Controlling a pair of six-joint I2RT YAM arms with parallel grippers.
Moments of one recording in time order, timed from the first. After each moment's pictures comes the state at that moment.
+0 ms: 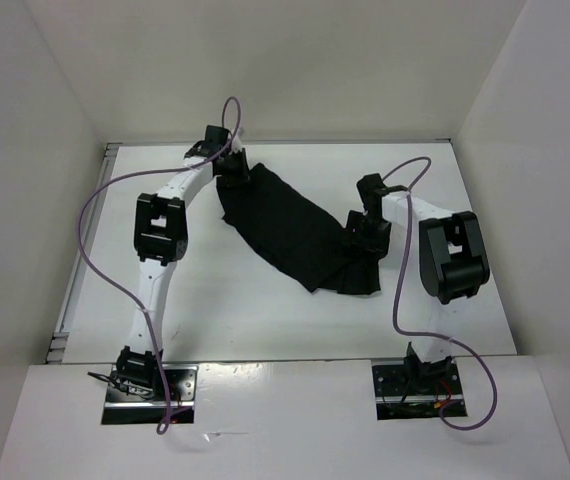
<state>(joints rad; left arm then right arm) -0.18 2.56 2.27 -0.54 0.41 -0.33 0.21 1.87 1.23 -0.73 -0.04 0.49</state>
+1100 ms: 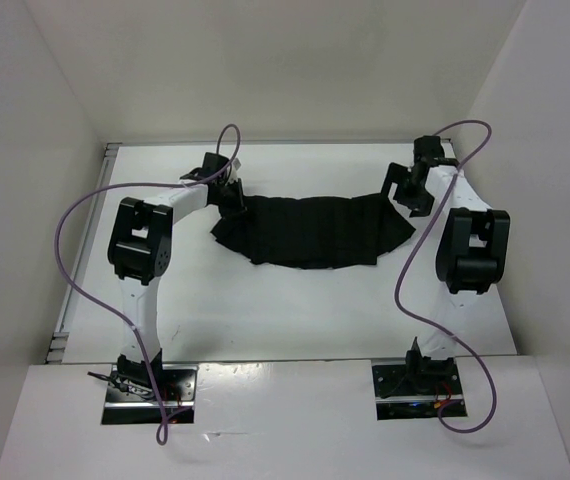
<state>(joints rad) -0.23 2.16 1.56 -0.37 0.34 -0.45 -0.06 1.94 1.54 -0.68 -0.06 0.31</state>
